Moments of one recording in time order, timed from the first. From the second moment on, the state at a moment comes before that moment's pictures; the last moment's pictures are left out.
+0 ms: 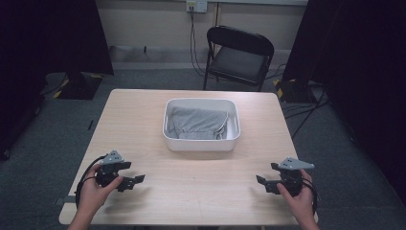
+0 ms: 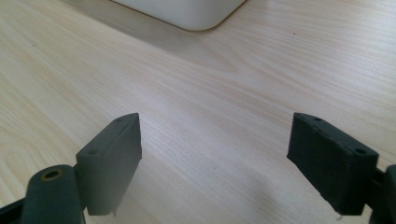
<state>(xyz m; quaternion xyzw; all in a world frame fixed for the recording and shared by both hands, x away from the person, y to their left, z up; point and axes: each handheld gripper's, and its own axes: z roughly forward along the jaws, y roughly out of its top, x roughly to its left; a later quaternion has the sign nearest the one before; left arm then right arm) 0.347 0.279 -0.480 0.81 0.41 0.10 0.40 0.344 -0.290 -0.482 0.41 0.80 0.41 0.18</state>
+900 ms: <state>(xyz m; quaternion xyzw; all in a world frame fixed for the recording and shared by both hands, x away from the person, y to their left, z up) 0.336 0.295 -0.487 0.81 0.41 0.12 0.40 0.341 -0.291 -0.489 0.40 0.81 0.39 0.18</state>
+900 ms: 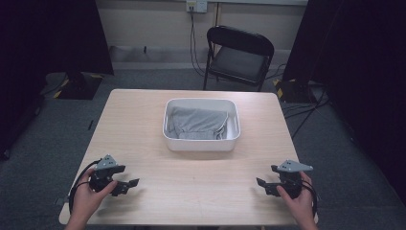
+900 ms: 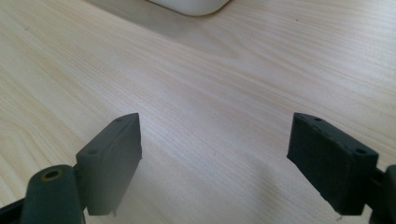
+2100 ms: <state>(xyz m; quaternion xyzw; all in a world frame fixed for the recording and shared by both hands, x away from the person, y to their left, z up) 0.322 0.316 -0.502 0.83 0.40 0.14 0.36 0.342 -0.296 -0.504 0.41 0.81 0.37 0.18</state>
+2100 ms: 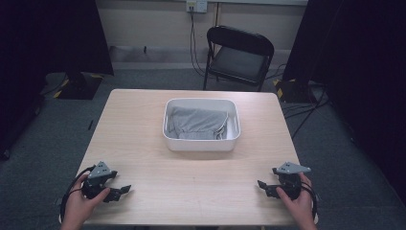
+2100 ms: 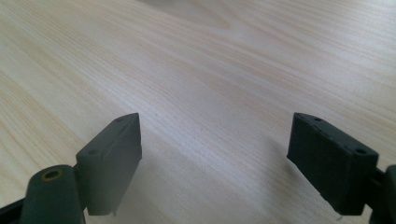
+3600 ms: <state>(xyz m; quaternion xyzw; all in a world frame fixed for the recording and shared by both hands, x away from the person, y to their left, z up) 0.324 0.315 -0.510 0.84 0.39 0.16 0.35 0.343 -0.295 -0.510 0.41 0.82 0.36 0.18</state>
